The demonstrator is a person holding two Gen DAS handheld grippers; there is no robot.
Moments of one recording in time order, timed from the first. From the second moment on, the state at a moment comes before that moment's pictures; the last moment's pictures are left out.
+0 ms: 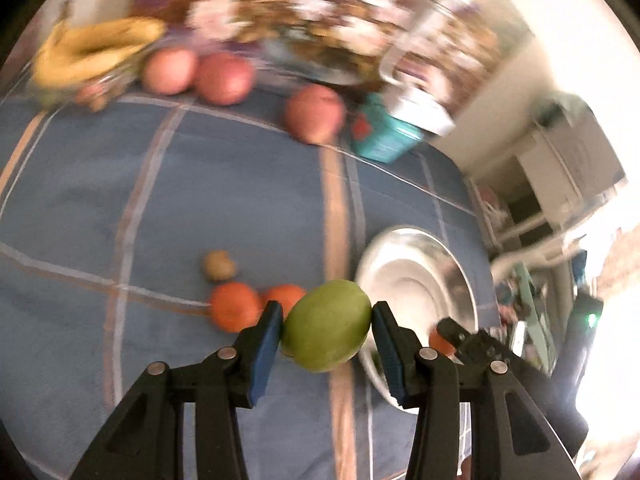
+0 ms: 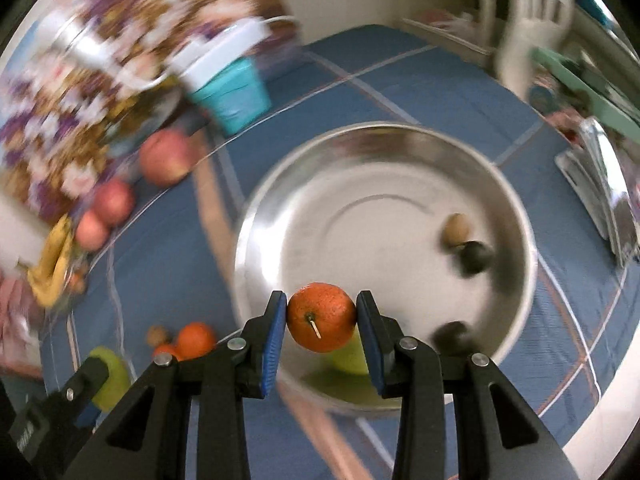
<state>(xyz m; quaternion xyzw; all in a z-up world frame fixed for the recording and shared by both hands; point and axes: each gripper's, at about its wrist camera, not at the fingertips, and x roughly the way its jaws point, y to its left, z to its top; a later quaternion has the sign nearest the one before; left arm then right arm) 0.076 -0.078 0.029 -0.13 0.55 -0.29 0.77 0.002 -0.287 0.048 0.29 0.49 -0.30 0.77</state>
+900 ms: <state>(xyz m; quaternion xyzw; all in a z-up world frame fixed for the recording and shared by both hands) 0.072 -0.126 0.008 -0.05 0.56 -0.27 0.78 -0.015 -0.322 0.046 0.30 0.48 -0.32 0.76</state>
